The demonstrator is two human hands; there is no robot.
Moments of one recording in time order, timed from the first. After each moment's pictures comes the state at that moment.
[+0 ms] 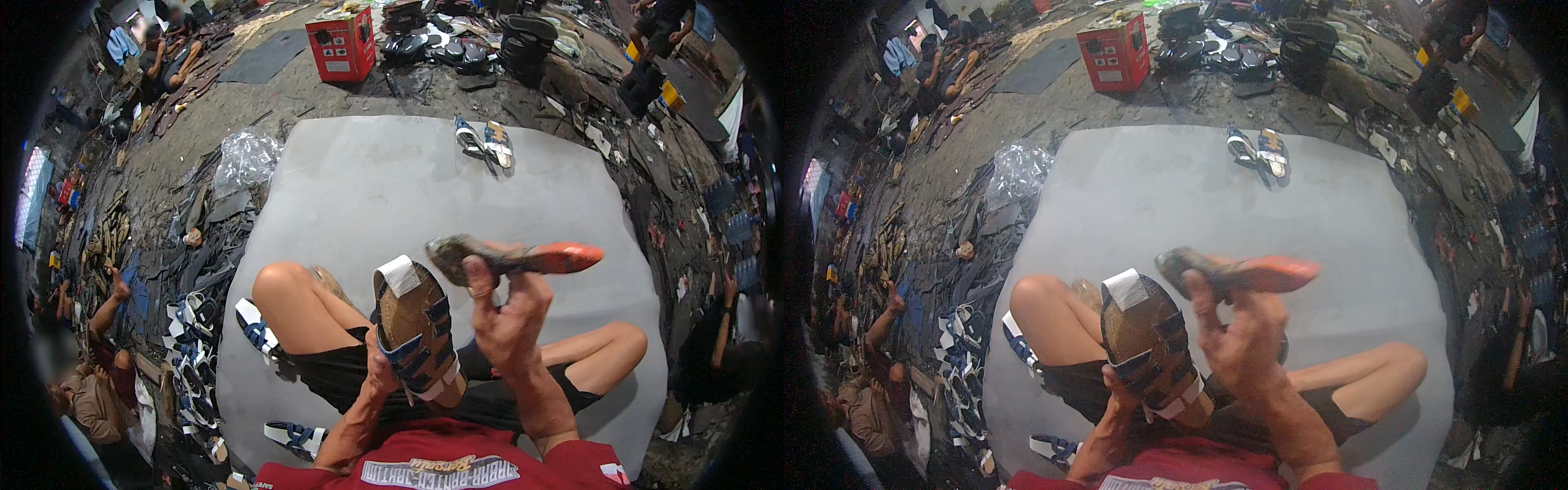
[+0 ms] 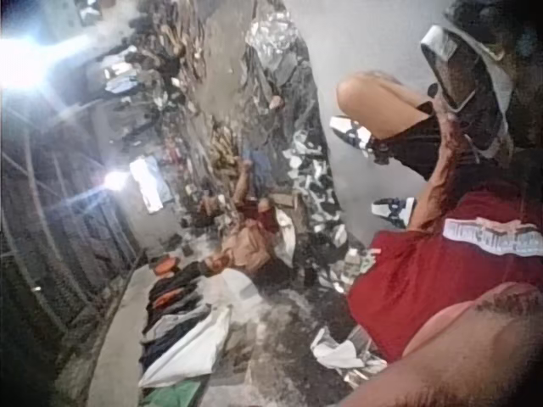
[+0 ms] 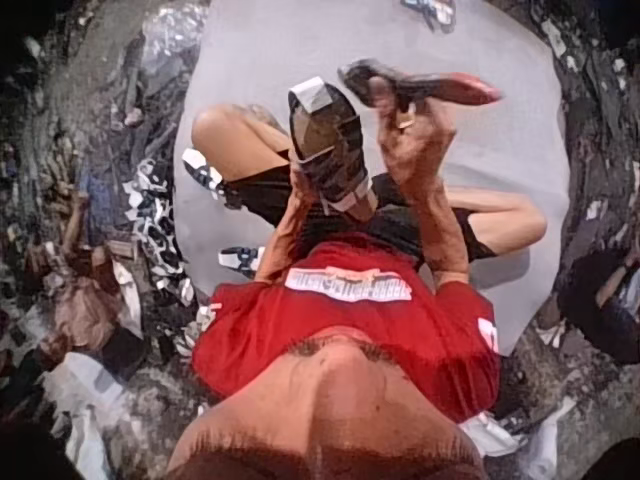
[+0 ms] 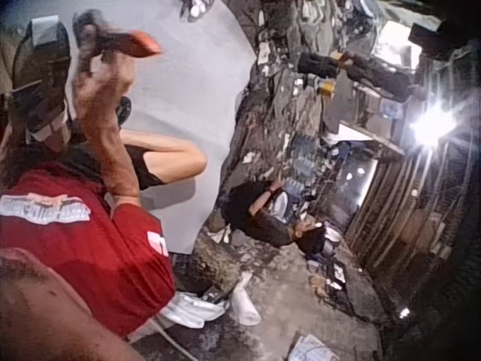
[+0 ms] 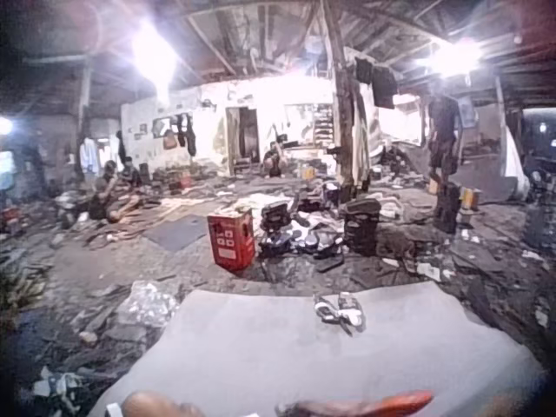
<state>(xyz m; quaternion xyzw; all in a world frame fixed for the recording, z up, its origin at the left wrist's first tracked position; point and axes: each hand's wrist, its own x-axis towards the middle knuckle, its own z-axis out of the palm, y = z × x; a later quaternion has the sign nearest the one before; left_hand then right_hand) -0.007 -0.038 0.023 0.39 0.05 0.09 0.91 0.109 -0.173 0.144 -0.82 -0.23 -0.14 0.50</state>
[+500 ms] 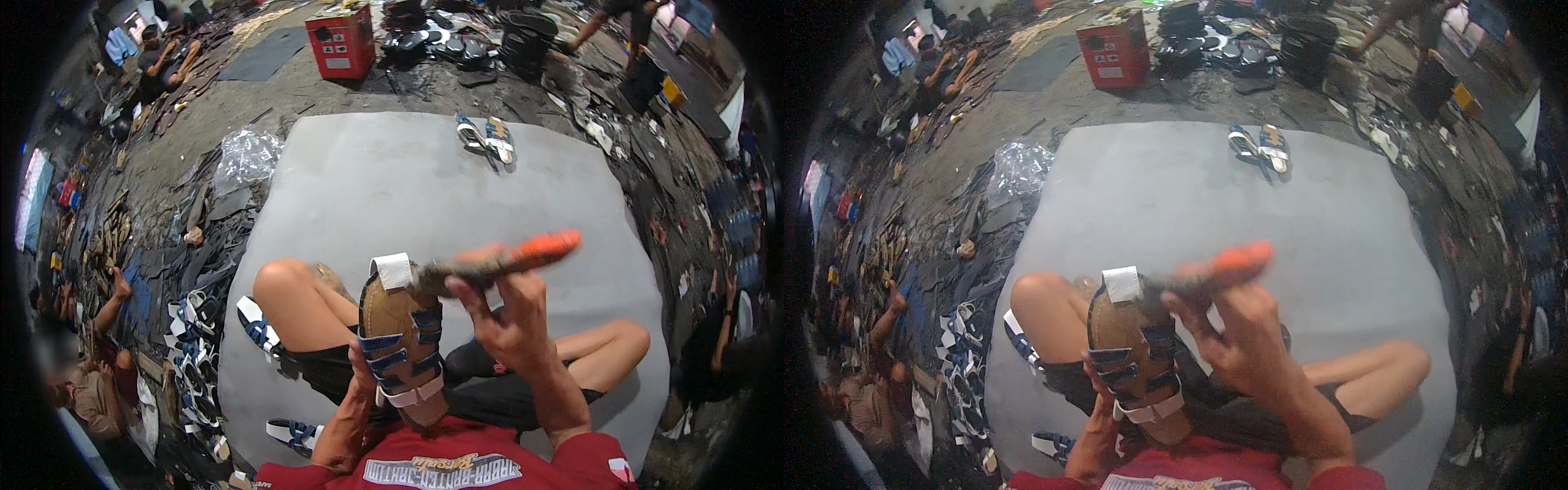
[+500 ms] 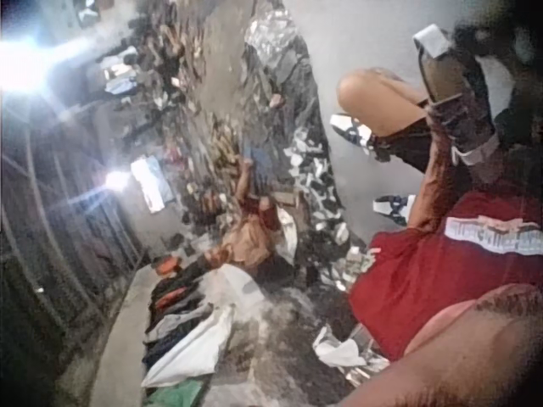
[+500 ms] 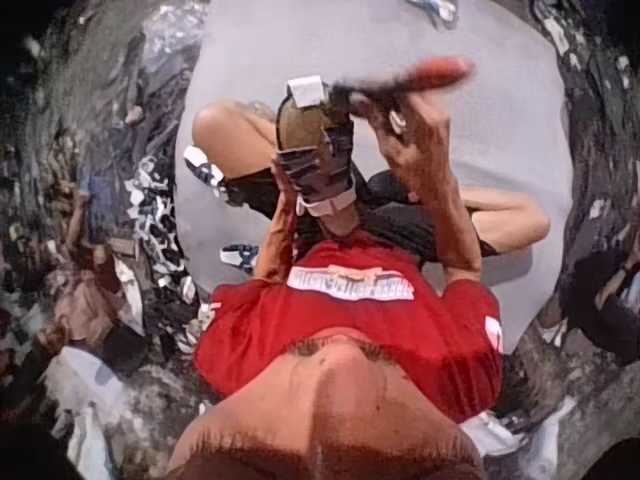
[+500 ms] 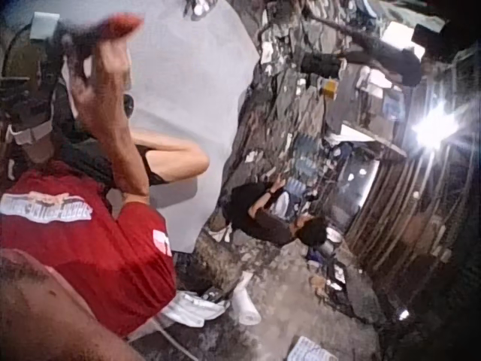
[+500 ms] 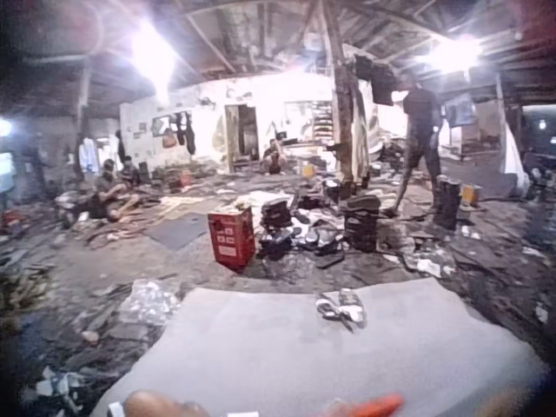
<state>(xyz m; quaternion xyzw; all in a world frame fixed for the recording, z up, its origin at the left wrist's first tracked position) -0.028 -0.012 -0.007 0.32 0.14 -0.05 0.94 0.122 -0.185 0.141 -0.77 -0.37 -0.09 0.52</state>
